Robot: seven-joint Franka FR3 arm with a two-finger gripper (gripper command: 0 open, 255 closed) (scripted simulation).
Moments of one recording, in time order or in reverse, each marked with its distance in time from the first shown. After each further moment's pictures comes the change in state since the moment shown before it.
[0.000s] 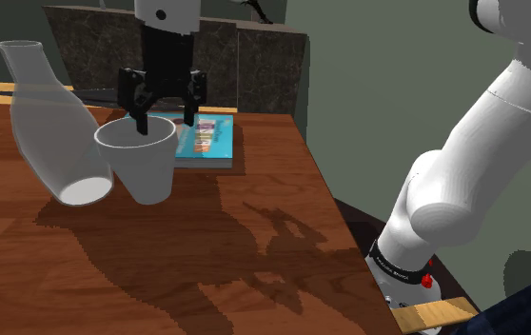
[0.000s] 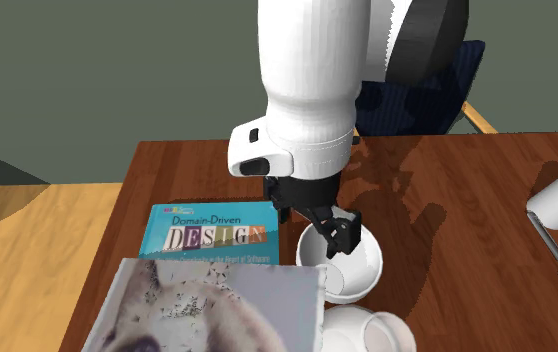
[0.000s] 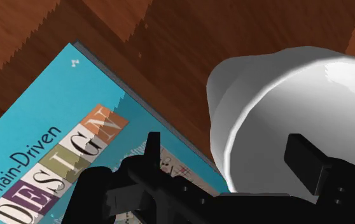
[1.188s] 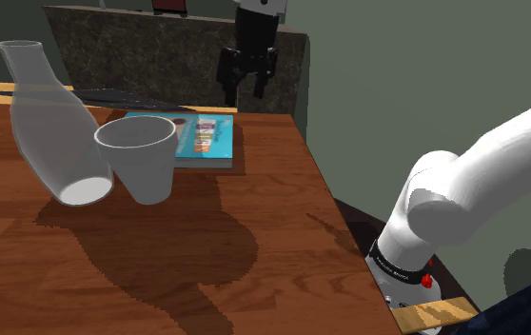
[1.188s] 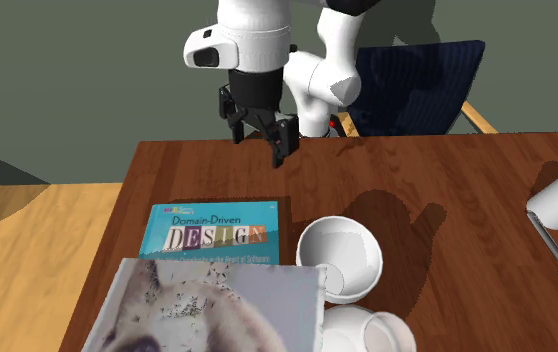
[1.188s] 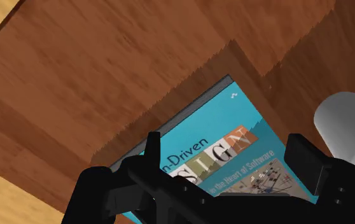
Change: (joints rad) arm -0.052 -0.346 -0.181 -0.237 -0.044 -0.115 -0.264
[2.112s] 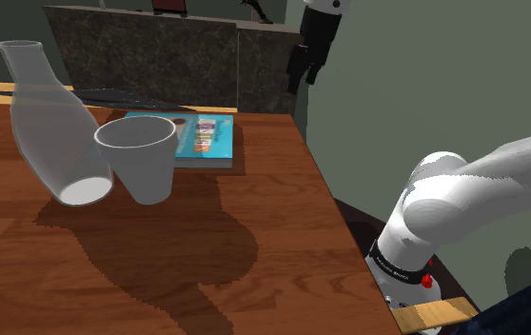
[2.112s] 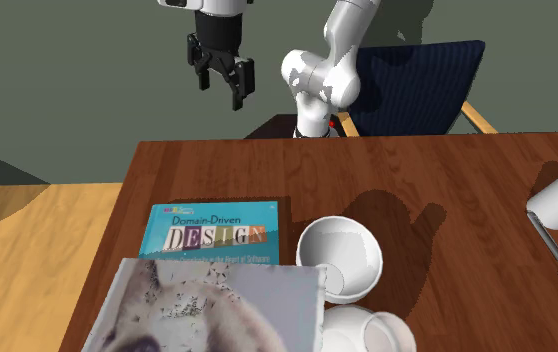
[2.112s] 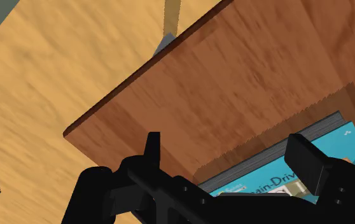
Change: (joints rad) arm -0.072 -0.244 -0.197 -0.159 -0.157 -0.054 -0.264
